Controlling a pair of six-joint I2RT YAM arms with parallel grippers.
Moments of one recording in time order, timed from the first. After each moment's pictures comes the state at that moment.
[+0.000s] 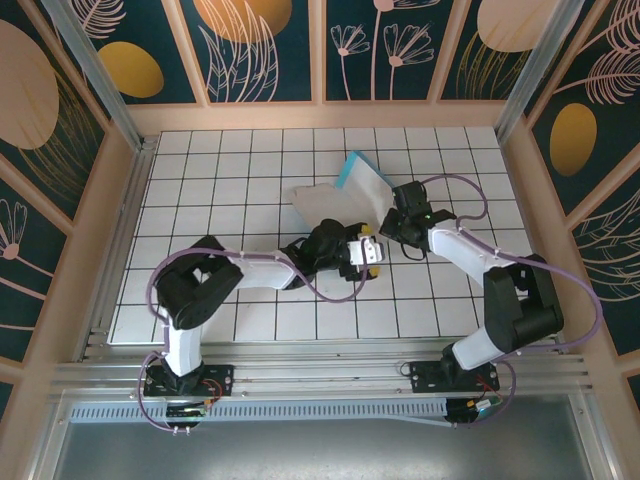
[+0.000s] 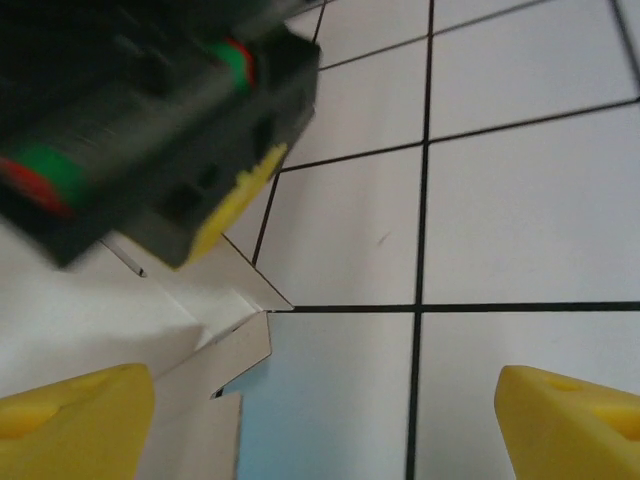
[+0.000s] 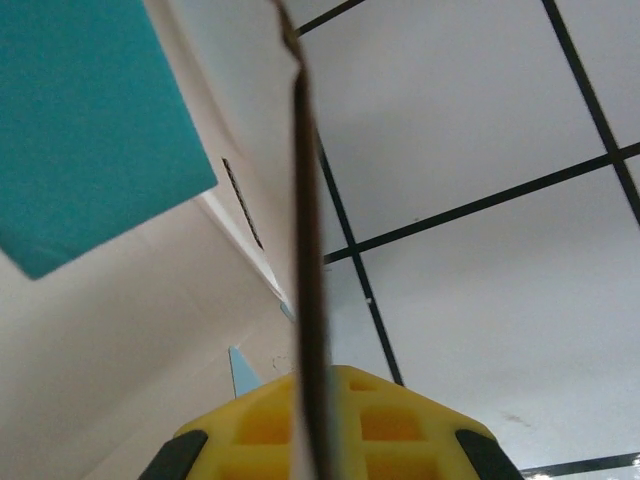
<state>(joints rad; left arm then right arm) -0.92 1.95 1.01 0.50 0.19 0.60 0.39 1.50 0.93 -0.40 0.05 0.72</state>
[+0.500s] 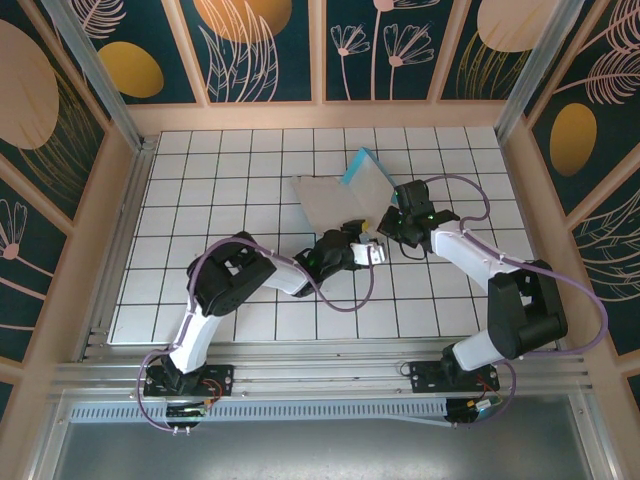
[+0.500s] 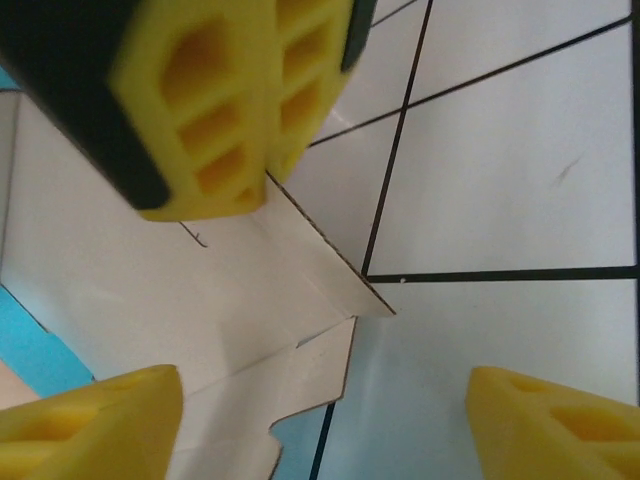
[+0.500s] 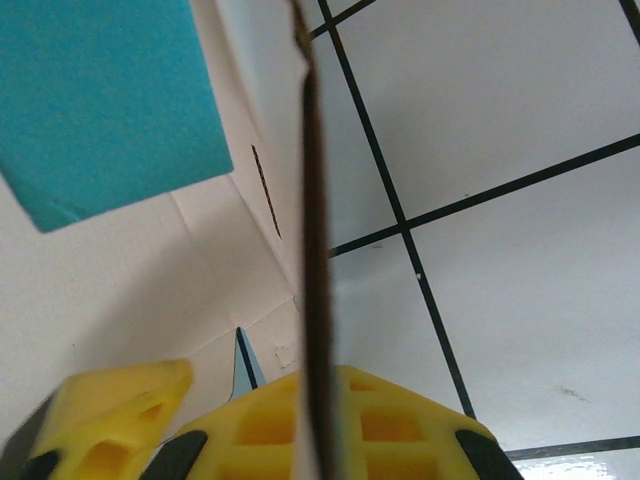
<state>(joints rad) -0.93 2.15 1.03 0.80 -0.07 0.77 0.39 1.47 0.93 -0.40 -0.02 0.76</state>
